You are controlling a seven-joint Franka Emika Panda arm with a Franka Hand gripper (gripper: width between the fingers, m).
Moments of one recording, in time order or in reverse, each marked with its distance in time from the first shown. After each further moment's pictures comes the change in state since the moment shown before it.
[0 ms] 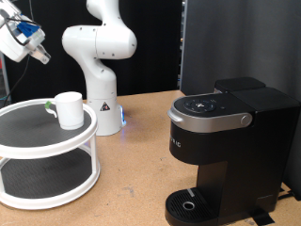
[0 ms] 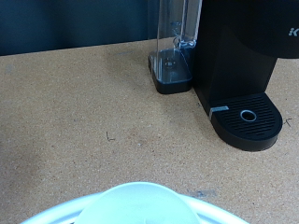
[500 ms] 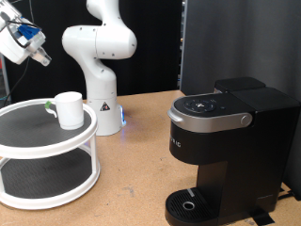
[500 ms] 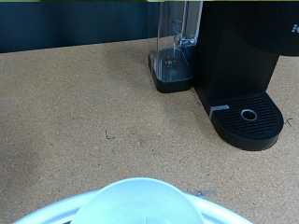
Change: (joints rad) arm 0.000 0.000 -0.005 -0.015 0.001 0.014 -0.017
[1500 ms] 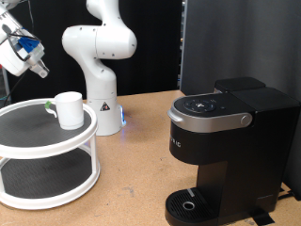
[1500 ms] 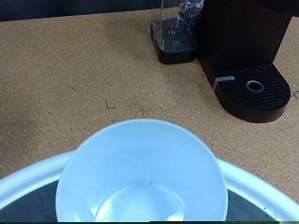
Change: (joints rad) arm 0.000 0.016 -0.014 -0.055 -0.045 0.097 -0.051
